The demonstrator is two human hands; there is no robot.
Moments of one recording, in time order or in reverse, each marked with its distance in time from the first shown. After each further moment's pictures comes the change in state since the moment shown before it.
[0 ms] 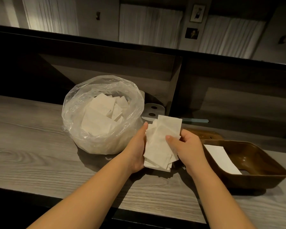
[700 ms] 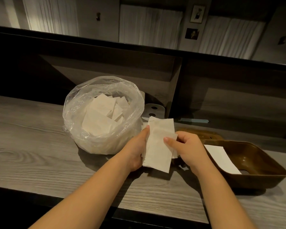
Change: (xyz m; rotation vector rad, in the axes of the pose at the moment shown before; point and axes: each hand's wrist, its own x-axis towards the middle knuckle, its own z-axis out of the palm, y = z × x) left_hand 0.007 0.002 -0.007 0.087 0.040 0.028; right_hand -0.004 -0.007 -0.010 -0.186 -0.164 -0.017
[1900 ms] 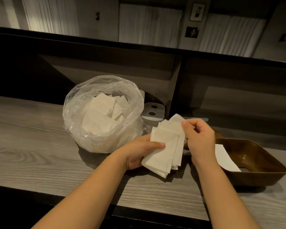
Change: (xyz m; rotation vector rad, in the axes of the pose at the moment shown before) left_hand -0.004 -0.001 -0.010 0.274 -0.300 0.041; right_hand 0.009 0.001 -0.005 0.147 0.453 -0.117
